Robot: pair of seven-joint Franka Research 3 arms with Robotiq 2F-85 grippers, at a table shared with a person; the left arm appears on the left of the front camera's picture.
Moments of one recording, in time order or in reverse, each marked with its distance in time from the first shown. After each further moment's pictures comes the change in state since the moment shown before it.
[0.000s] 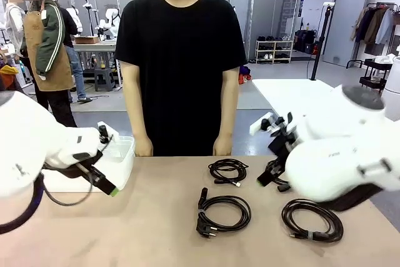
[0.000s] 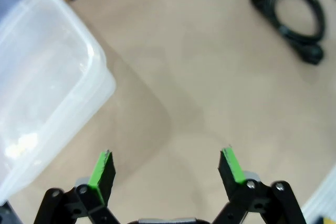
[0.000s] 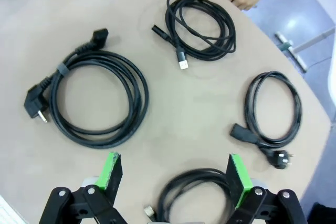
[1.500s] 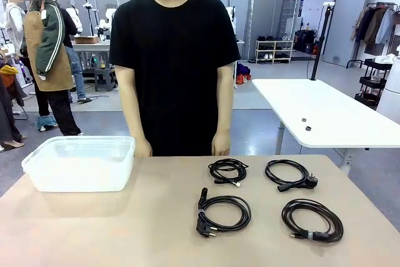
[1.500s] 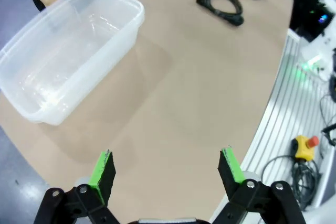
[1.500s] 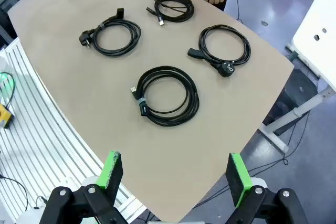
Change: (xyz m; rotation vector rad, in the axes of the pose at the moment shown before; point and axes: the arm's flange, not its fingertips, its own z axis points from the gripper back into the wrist) left arm -0.180 0.170 0.182 -0.308 -0.238 -0.021; right arm -0.216 -0.155 0.237 0.195 -0.208 -0.090
